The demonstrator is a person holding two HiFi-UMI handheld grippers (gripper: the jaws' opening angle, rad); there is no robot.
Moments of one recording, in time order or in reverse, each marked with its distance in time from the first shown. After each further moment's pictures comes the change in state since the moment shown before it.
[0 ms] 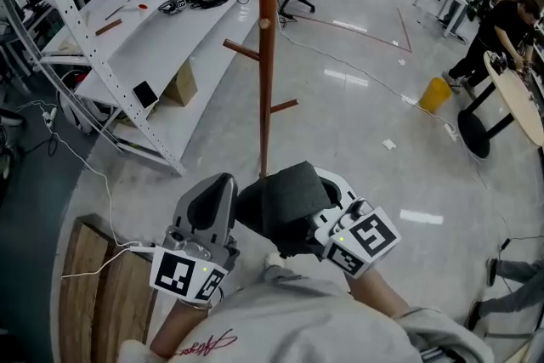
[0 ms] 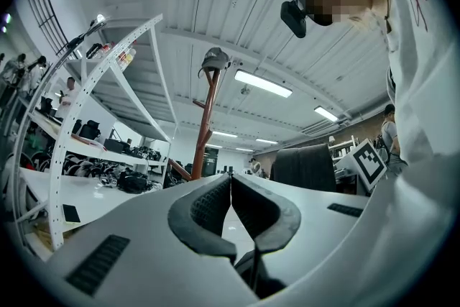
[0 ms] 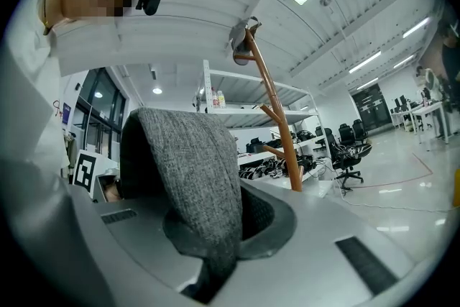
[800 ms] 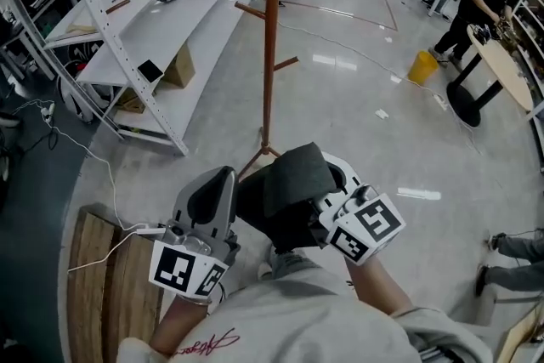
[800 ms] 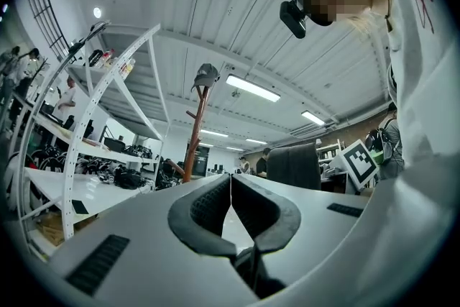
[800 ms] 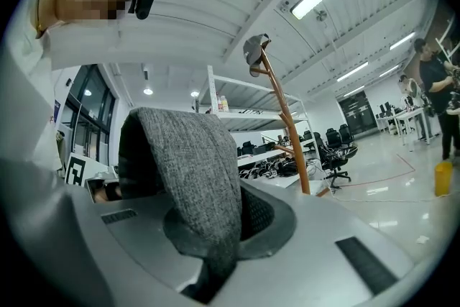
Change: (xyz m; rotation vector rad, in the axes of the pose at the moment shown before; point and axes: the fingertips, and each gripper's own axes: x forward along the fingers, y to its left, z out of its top) left arm -0.129 -0.036 0.018 -0.010 0.012 -0.079; right arm -0.057 0.109 -0.018 0.009 -0.037 -0.103
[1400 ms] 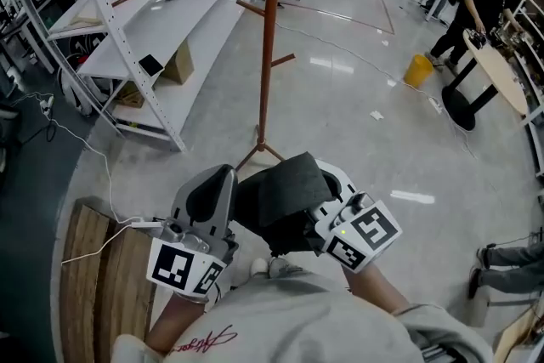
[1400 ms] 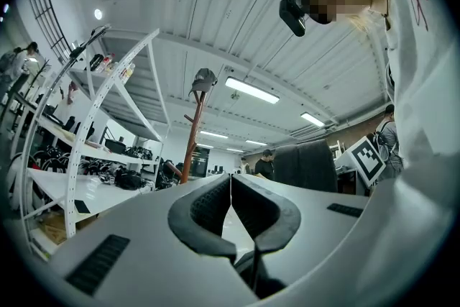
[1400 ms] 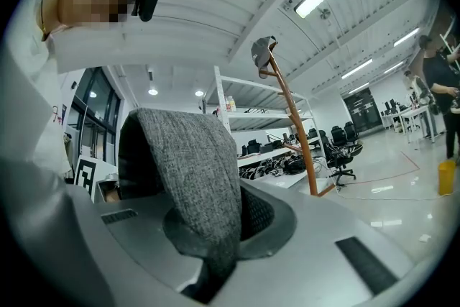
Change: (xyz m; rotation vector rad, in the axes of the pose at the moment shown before) left arm -0.023 -0.020 0.011 -0.002 -0.012 0.002; right arm -0.027 0.039 0.003 0.003 0.015 0.040
